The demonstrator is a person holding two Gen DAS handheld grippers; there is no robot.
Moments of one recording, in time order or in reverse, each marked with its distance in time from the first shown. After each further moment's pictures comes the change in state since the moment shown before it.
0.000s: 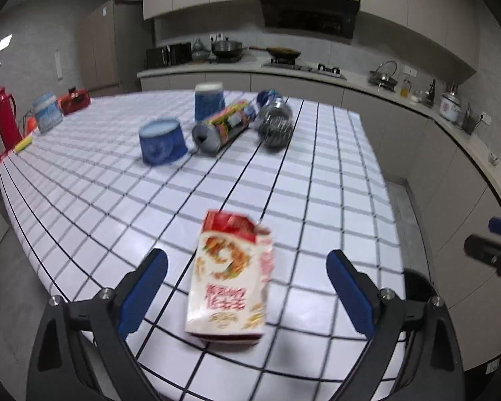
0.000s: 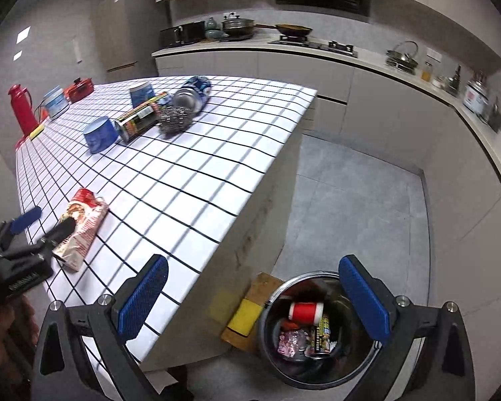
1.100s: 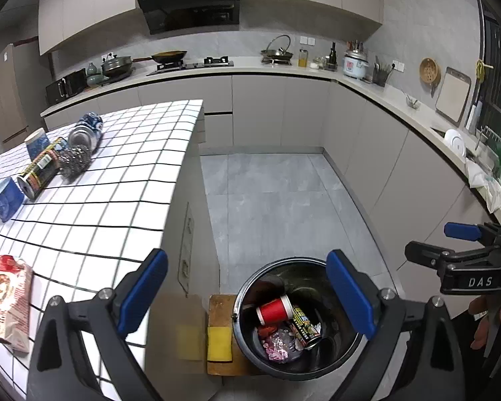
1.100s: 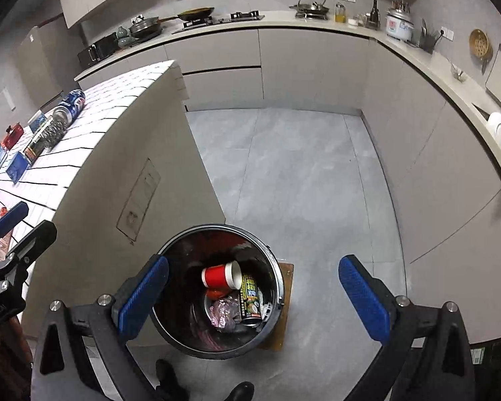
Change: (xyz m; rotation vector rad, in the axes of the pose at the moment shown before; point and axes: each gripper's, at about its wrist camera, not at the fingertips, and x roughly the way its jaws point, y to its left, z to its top) left arm -0.008 -0.219 -0.014 0.271 -0.010 -0.288; right arm -0.015 -0.205 -0.091 0.291 0.070 -0.155
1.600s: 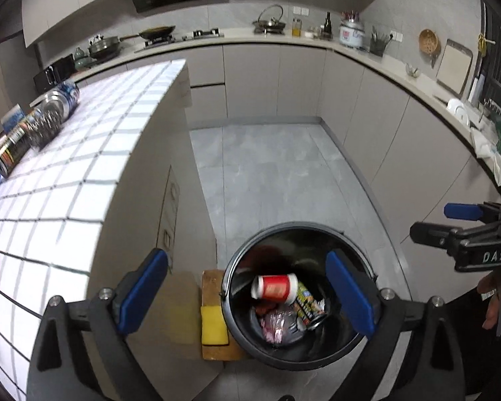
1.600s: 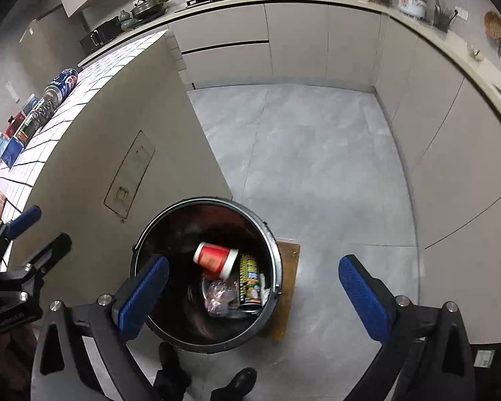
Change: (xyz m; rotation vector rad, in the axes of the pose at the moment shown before) left arm 0.026 -0.017 -0.028 0.040 0.099 -0.003; right arm 0.046 -0.029 -0.016 0.000 0.101 0.054
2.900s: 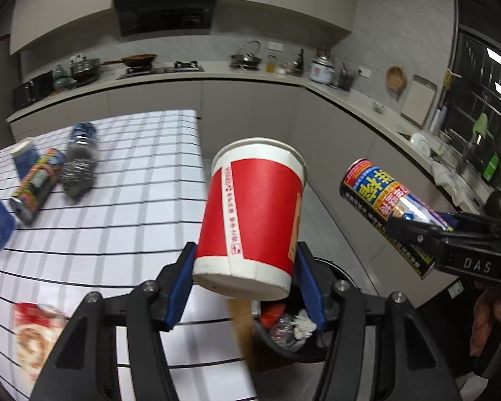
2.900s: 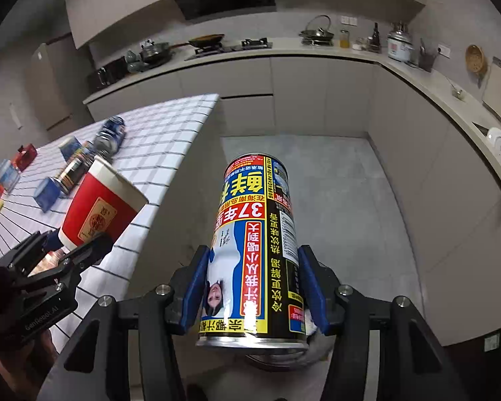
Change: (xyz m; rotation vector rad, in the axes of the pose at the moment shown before) left arm -0.038 0.101 0.037 0.028 -0.099 -0.207; right arm -0.084 0.149 0.026 0.032 -0.205 -0.047
